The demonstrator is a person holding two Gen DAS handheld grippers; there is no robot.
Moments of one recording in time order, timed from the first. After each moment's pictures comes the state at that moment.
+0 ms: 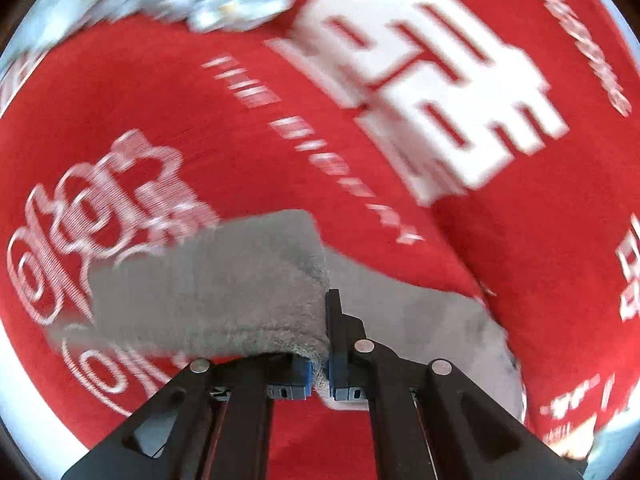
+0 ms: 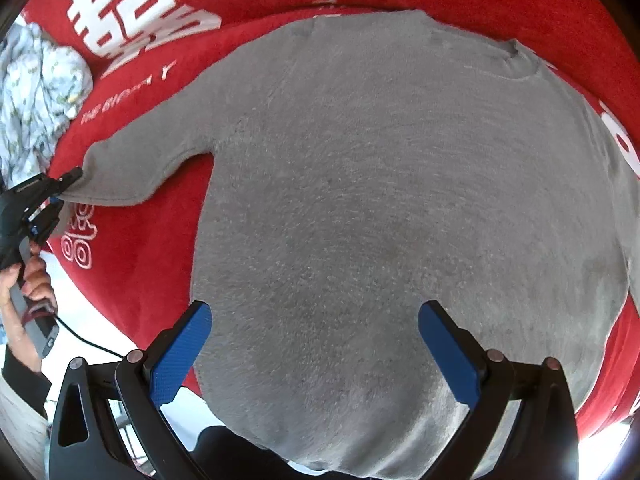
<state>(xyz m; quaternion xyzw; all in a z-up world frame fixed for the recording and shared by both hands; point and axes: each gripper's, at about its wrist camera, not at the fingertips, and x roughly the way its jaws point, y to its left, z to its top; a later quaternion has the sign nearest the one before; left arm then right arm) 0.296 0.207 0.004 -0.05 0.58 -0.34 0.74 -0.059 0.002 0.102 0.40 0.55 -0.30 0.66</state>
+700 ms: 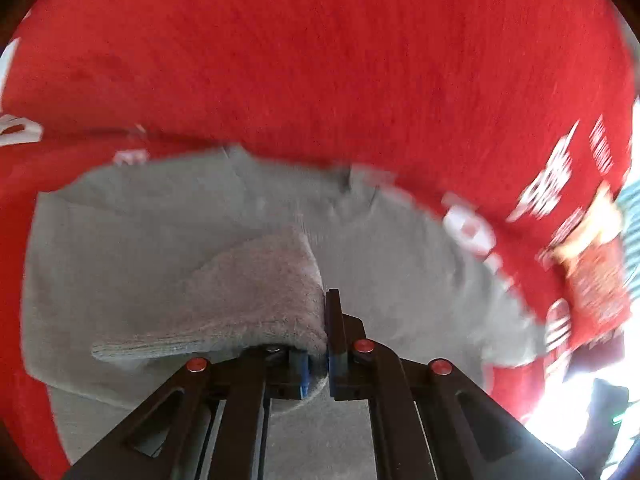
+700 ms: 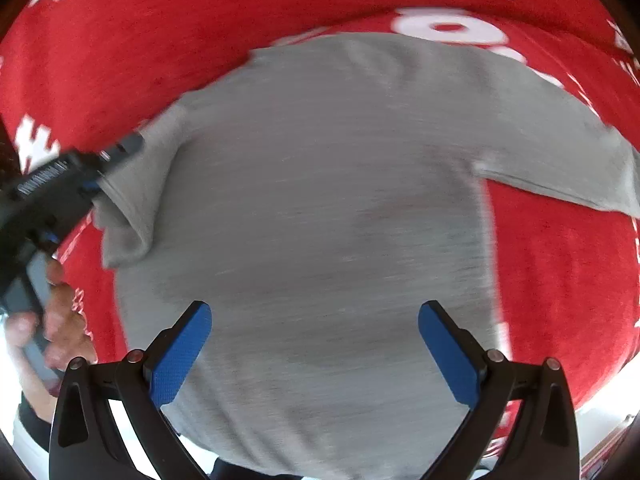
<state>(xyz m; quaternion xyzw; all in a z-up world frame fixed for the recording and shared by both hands) -0.041 -0.091 -0.003 0.22 0.55 -0.56 0.58 -0.272 -0.074 0.102 0.52 0.43 -0.43 0.60</state>
